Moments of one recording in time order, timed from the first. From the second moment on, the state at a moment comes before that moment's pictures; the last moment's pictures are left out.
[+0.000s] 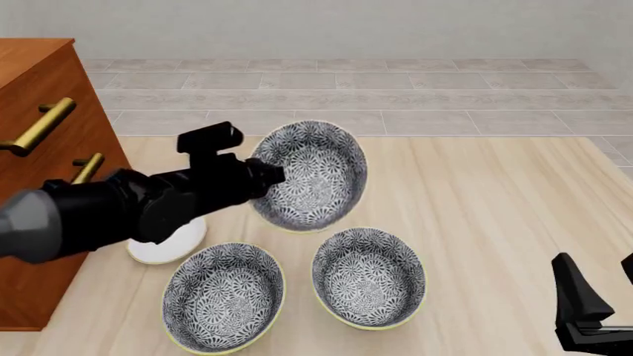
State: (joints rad) left arm -0.54 1.51 -0.87 -0.06 -0.51; right arm 0.00 0.06 -0.01 -0.05 0.00
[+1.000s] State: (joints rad) left arm -0.77 1.48 -0.85 -0.03 -0.49; right arm 0.00 0.06 -0.01 -0.05 0.00
